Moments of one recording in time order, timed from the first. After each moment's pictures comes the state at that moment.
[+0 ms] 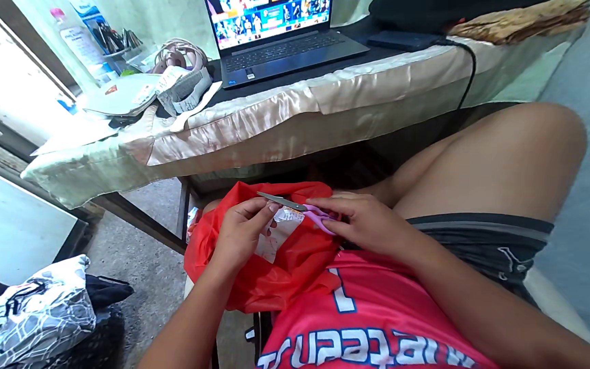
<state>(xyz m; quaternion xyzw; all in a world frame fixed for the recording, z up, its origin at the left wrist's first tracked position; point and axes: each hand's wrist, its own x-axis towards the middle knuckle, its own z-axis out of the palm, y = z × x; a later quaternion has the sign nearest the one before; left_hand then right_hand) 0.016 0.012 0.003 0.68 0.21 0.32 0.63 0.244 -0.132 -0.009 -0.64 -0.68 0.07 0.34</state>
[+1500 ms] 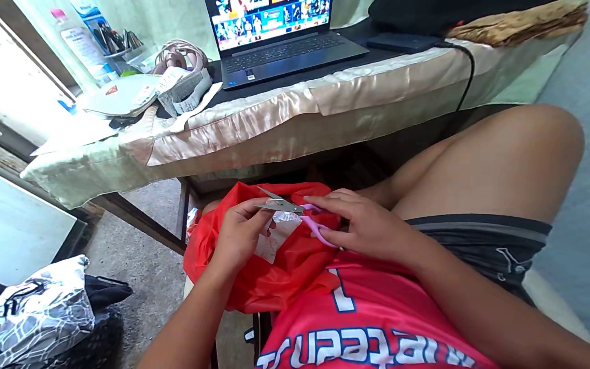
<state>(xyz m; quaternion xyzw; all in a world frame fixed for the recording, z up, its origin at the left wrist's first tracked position) 0.016 0.012 0.001 0.67 0.21 0.33 0.64 0.241 -0.135 -0.003 -0.63 -0.71 0.06 0.31</state>
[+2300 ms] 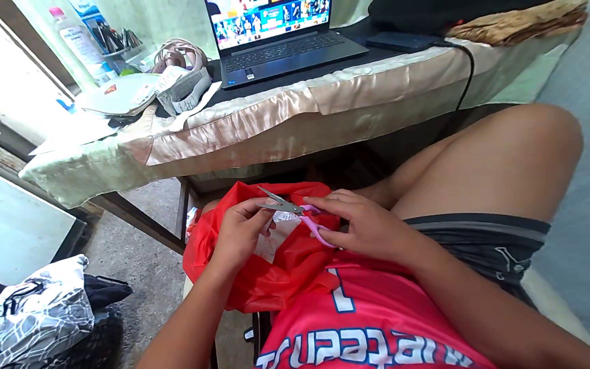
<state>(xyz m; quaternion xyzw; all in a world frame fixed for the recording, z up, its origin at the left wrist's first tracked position) 0.016 0.012 0.001 0.67 0.22 0.32 0.64 0.241 -0.135 -0.005 -0.63 -0.71 0.05 0.31</state>
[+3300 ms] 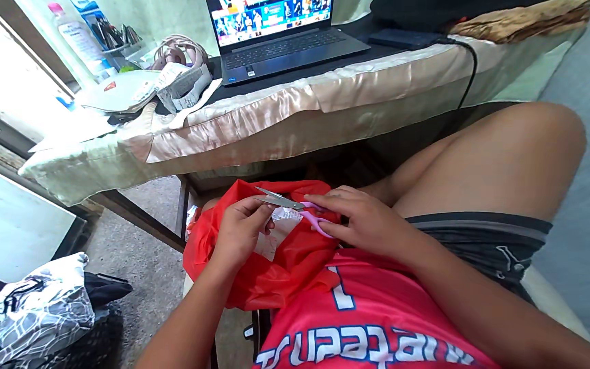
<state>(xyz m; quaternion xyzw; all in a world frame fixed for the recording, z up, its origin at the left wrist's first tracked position) 0.016 0.012 0.001 0.67 0.23 0.32 0.63 0.243 -0.133 -0.008 -0.63 -0.71 0.02 0.31</state>
